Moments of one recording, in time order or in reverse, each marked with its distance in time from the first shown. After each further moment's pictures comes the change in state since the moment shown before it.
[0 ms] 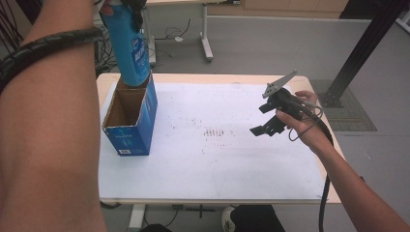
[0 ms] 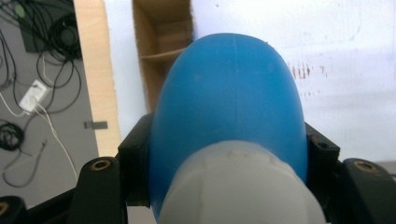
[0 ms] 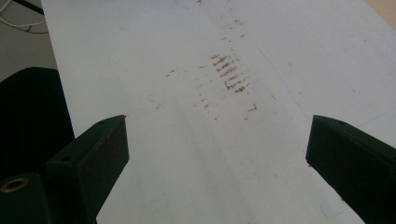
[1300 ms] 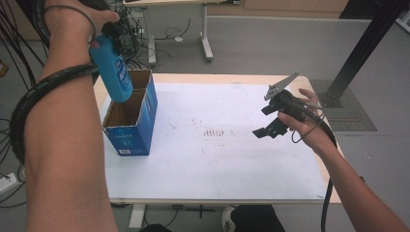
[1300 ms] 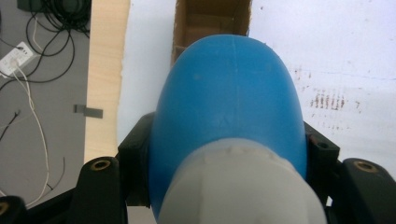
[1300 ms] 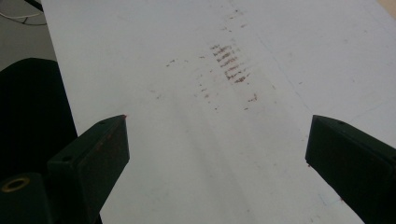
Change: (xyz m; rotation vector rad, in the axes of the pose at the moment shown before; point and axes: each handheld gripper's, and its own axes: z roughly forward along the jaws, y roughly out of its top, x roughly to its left) left arm 0.059 -0.006 0.082 0.005 -0.012 -0.200; right arm 0.003 -0.005 -0.003 0.028 -0.006 -0.002
